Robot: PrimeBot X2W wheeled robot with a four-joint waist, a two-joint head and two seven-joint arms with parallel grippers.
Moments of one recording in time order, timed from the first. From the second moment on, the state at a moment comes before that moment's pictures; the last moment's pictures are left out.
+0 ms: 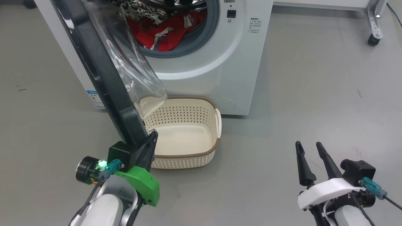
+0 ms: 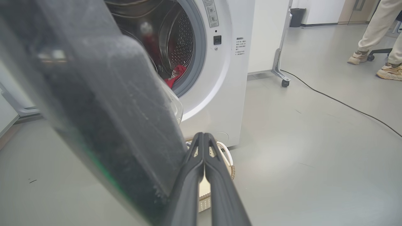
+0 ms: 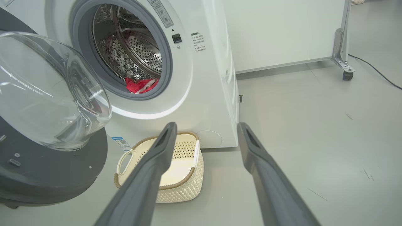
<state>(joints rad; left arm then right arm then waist) -0.22 0.05 -0.35 0.23 -0.28 -0.05 0.02 -0.05 -0.12 0.24 0.29 0.55 0.10 -0.25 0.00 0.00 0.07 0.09</state>
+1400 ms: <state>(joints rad) -0.22 0.06 -0.25 0.27 -0.33 -0.01 -0.04 -0.05 -0.11 0.26 0.30 0.52 0.11 -0.25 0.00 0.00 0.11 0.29</state>
